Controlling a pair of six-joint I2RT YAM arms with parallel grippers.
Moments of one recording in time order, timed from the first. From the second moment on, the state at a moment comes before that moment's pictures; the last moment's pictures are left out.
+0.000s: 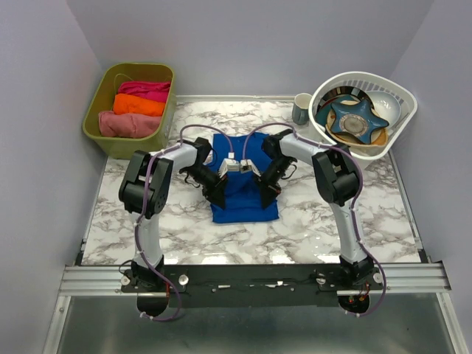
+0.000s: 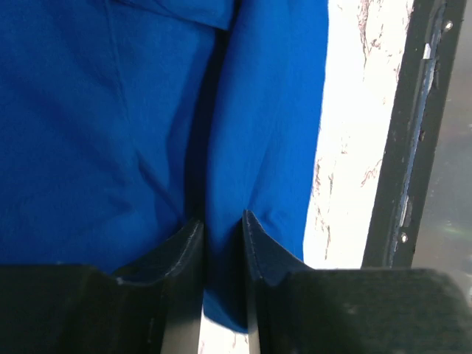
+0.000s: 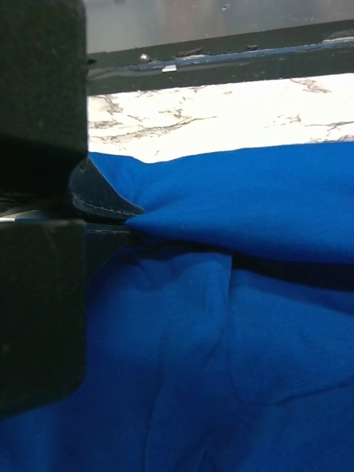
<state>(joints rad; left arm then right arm) -0.34 2.03 1.29 -0.96 0.93 0.83 0.51 2.29 1.68 -1.29 -0.84 -1.08</state>
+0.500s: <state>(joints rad) -0.56 1.09 0.67 -0.50 0.62 0.88 0.53 2.36 1.80 -1.37 -0.74 -0.90</state>
